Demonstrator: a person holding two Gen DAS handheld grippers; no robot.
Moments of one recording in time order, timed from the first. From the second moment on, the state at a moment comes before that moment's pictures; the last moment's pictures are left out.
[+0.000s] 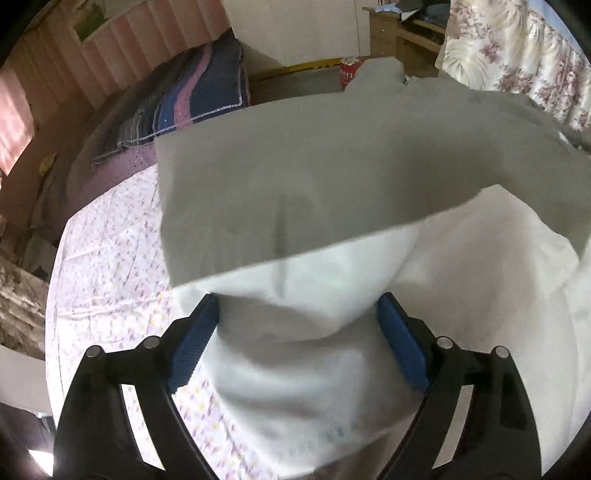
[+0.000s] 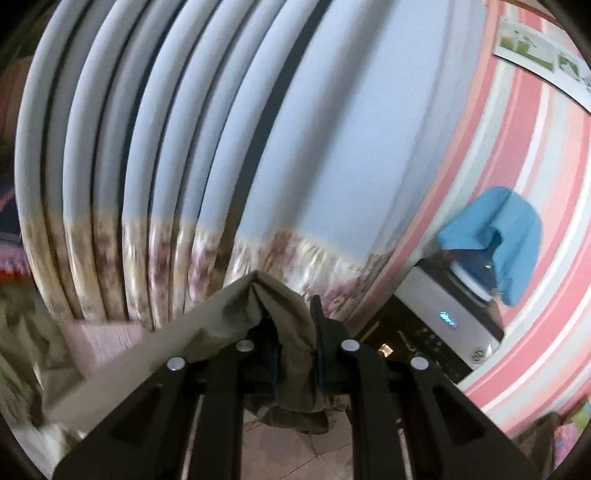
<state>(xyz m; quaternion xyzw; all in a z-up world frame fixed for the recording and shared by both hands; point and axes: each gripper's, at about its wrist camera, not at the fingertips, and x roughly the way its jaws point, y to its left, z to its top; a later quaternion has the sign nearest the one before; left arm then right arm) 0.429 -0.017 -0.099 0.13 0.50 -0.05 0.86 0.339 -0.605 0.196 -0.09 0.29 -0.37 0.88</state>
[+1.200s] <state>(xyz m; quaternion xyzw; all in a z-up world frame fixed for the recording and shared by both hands) 0.347 0.202 -0.012 -0.03 0.41 0.05 0.91 0.473 -0.129 0.107 0.12 0.45 0.15 0.87</state>
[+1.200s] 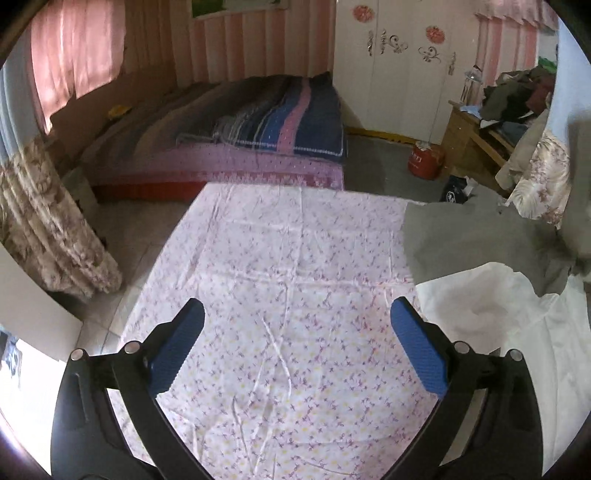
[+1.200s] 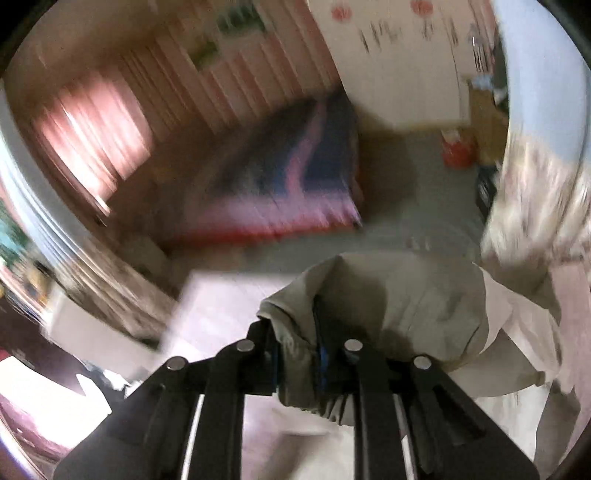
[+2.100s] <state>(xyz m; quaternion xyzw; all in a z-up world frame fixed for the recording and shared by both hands) 0.370 0.101 -0.013 -0.02 0.44 -0.03 0.90 0.442 -0.252 0.107 -0.07 0.41 0.04 0.91</state>
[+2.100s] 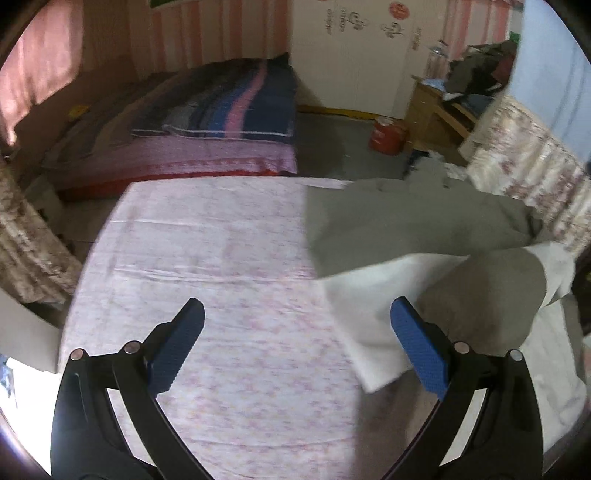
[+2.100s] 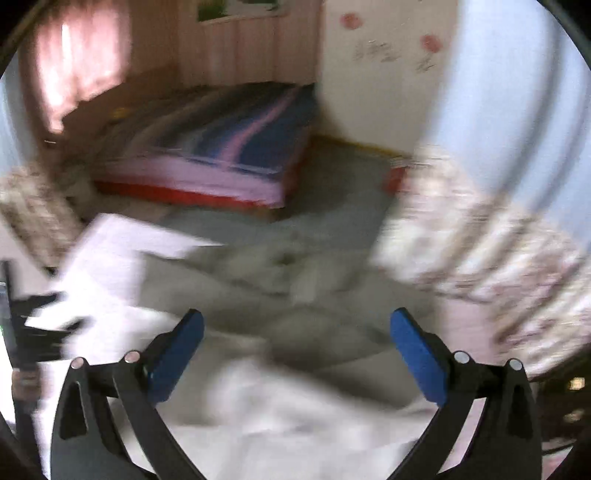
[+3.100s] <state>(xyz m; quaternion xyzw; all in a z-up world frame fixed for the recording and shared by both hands) 0.341 -0.016 0.064 0.08 0.35 -0.20 0.91 0.433 -0.421 0.016 0.06 0.39 0.03 0.92</state>
